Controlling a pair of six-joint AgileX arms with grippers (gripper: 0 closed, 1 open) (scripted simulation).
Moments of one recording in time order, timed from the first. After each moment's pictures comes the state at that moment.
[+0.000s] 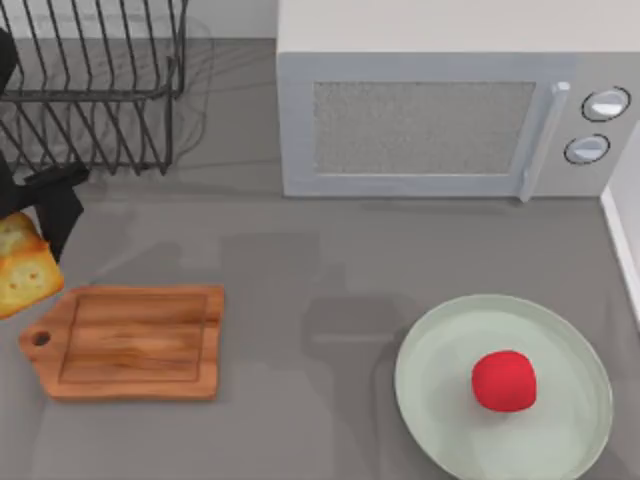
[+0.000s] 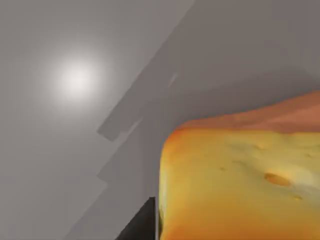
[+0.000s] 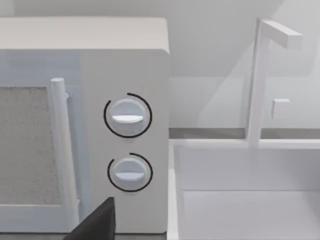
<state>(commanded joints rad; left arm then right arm) -0.02 1.89 1.38 -1.16 0.01 -0.64 0.00 0.00 0.00 0.00 0.00 0.00</state>
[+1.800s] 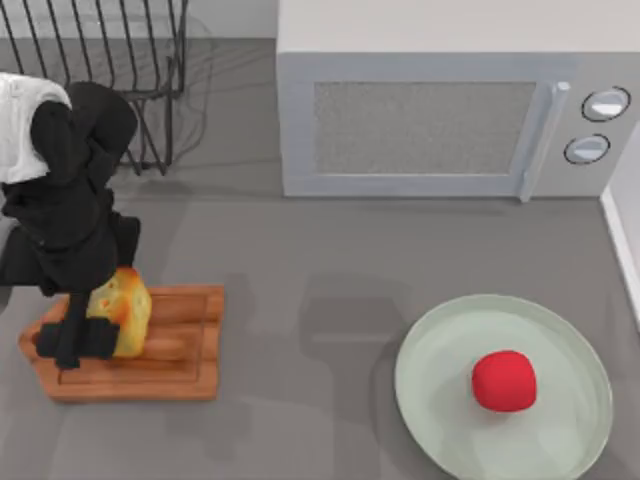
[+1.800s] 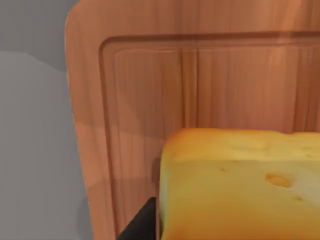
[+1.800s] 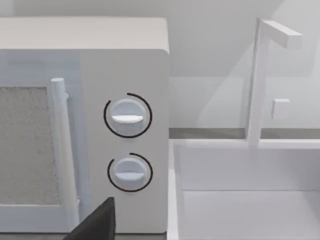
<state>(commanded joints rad) -0.27 1.80 1.10 -0.88 0.01 -1.80 0.00 0.00 0.00 0.00 0.00 0.00</state>
